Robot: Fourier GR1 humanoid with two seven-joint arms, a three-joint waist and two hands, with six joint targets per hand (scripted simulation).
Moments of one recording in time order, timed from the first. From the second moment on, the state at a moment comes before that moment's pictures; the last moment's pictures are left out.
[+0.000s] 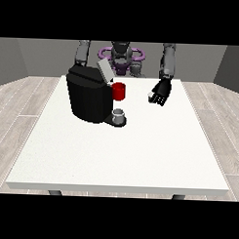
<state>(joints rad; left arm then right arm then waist) -0.60 0.37 -0.14 -0.71 -0.86 -0.02 -0.21 -0.25 -0.02 0.00 -1.26 0.13 -0.14 -0.05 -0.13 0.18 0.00</state>
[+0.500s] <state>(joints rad) -0.70 0.32 -0.09 -0.75 -0.79 -0.17 -0.21 -0.25 -0.05 -0.02 -1.16 0.18 -0.19 -0.04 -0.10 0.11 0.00</state>
